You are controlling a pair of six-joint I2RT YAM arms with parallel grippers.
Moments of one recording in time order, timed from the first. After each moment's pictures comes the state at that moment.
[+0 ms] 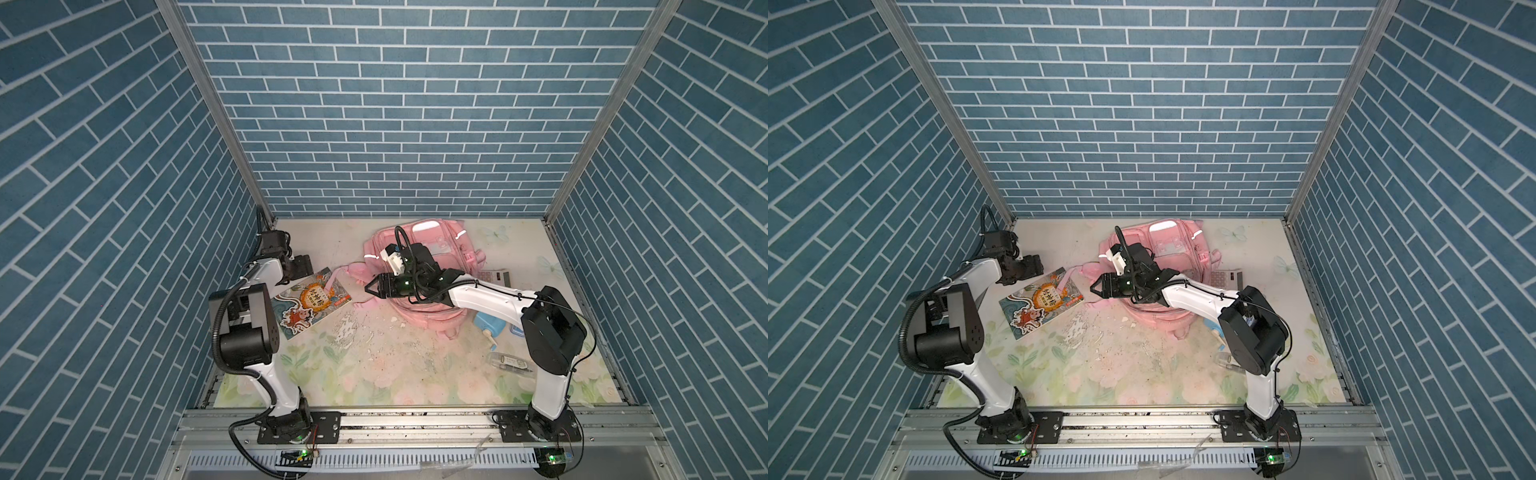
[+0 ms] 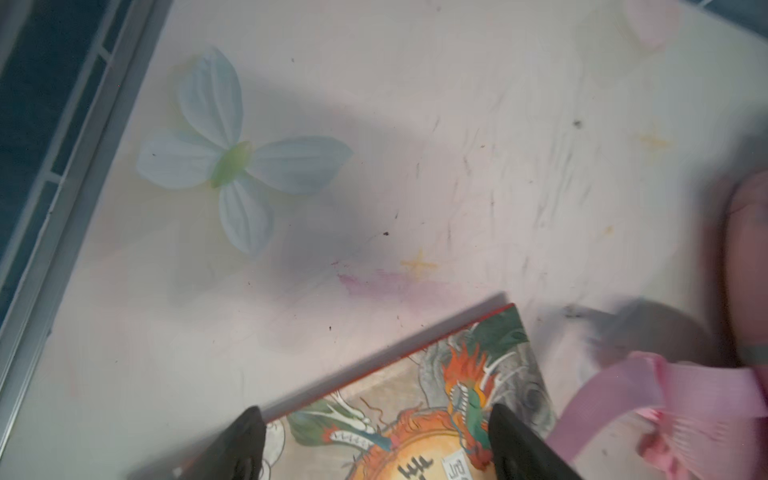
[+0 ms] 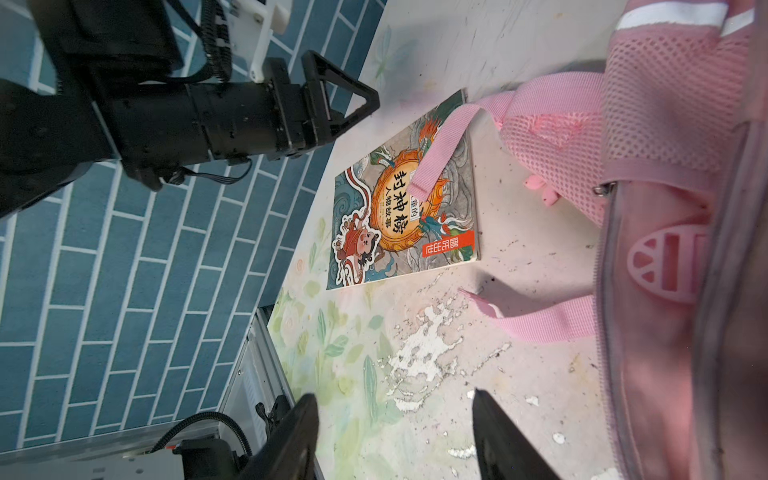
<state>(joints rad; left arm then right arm) 0.21 1.84 1.22 -0.40 0.09 -0.10 0.86 1.88 1.36 -0.07 -0.47 0.68</state>
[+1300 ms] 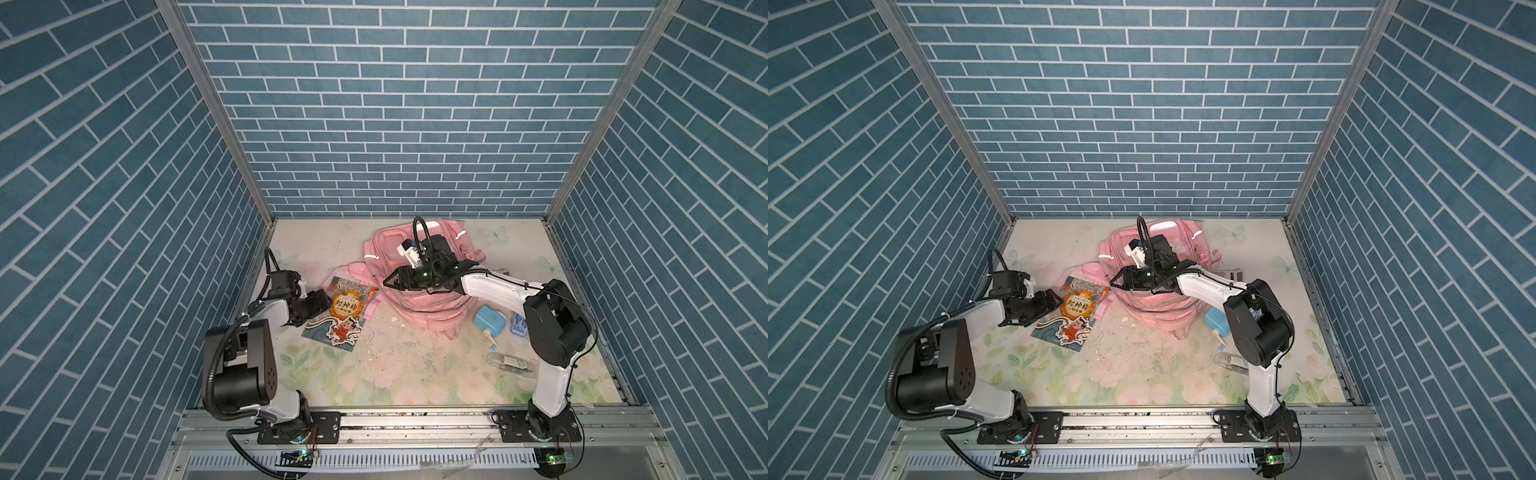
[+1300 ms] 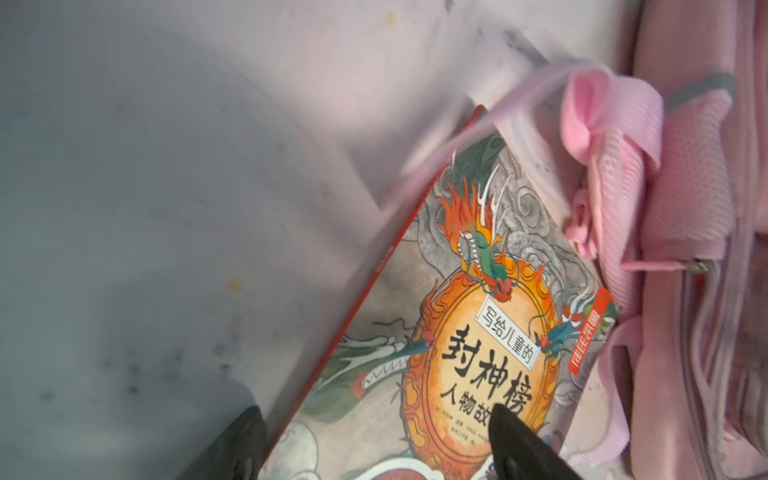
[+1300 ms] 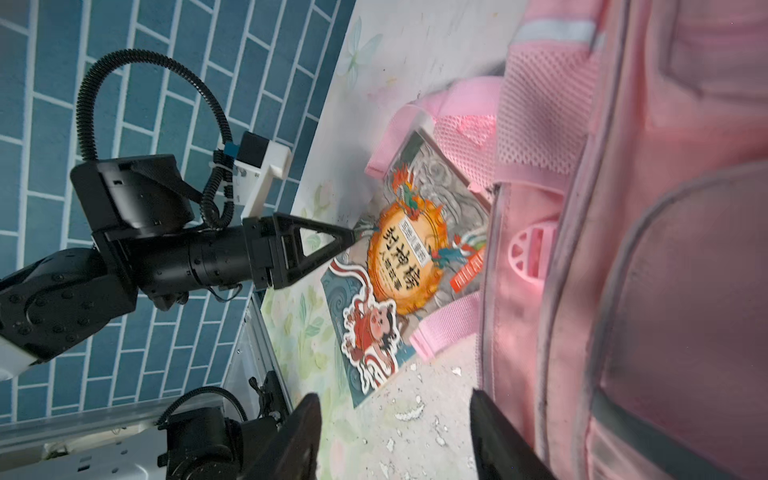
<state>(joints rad) 0.14 1.48 0.67 -0.28 0.42 -0.37 0.70 1.92 1.41 -0.18 -0.64 0.52</state>
